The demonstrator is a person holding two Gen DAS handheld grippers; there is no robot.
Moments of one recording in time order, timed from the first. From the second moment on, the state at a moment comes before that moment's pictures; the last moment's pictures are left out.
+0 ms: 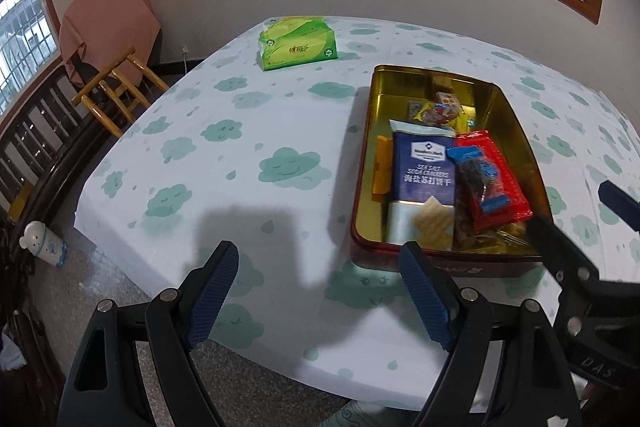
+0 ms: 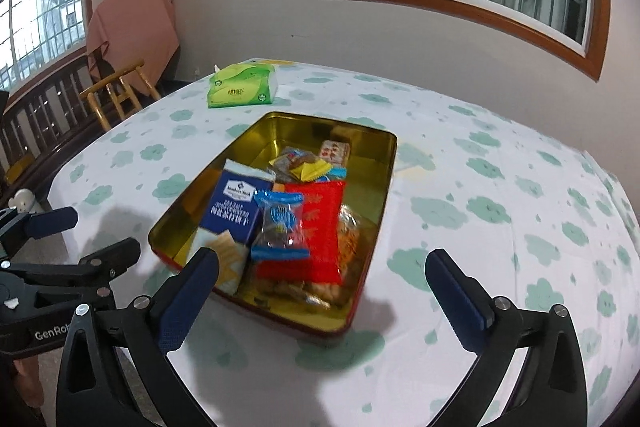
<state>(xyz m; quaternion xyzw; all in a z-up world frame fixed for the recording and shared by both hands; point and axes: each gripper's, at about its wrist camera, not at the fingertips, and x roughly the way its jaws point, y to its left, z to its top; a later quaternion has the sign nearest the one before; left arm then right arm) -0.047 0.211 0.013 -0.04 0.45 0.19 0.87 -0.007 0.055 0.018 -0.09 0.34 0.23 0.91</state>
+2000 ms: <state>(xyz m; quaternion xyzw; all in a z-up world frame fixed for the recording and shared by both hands) -0.047 0.197 0.010 -0.03 0.46 0.19 0.87 -0.018 0.040 -0.007 -0.09 0.37 0.23 0.89</state>
